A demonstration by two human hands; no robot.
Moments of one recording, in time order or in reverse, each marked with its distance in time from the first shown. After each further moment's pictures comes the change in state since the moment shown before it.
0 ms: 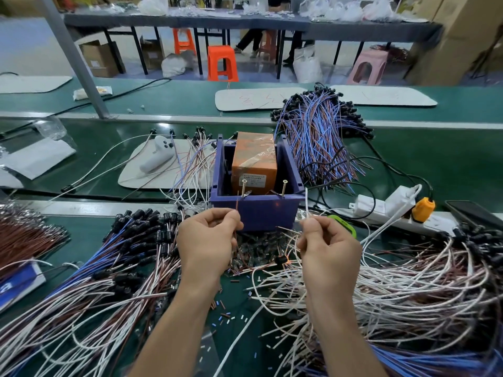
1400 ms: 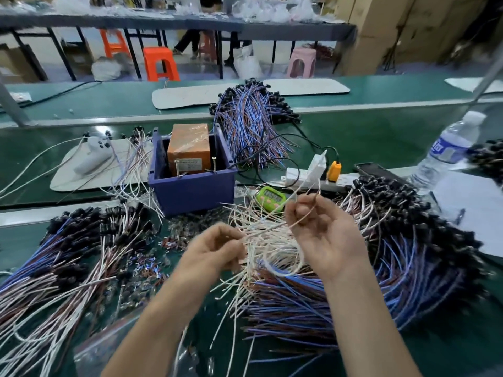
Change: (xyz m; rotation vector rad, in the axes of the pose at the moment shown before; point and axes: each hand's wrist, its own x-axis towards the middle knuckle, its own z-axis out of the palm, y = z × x) left_hand -0.090 -0.018 0.005 -0.027 -0.763 -0.129; right_hand -0.005 -0.041 -0.122 1.164 -0.086 0.641
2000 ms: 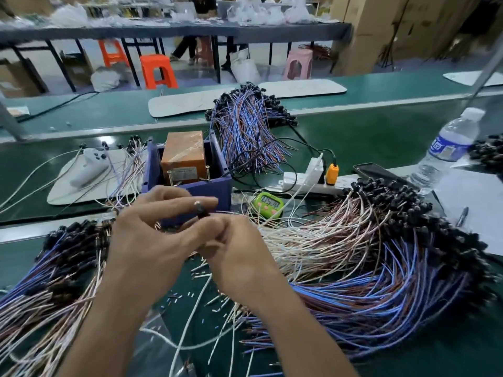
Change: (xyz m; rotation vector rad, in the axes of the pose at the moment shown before) left_hand -0.030 0.083 -0.015 0.505 0.290 0.500; right_hand -0.020 0.092 0.047 -1.451 -0.427 -0.254
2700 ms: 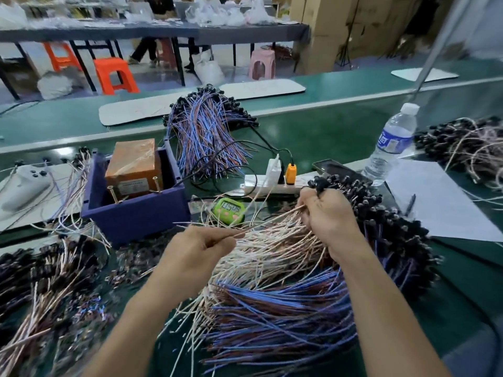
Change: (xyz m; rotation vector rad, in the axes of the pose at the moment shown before) left_hand 0.029 -0.048 0.106 0.122 -0.478 -0.102; right_hand -0.006 0.064 -0.191 -0.336 0.633 0.340
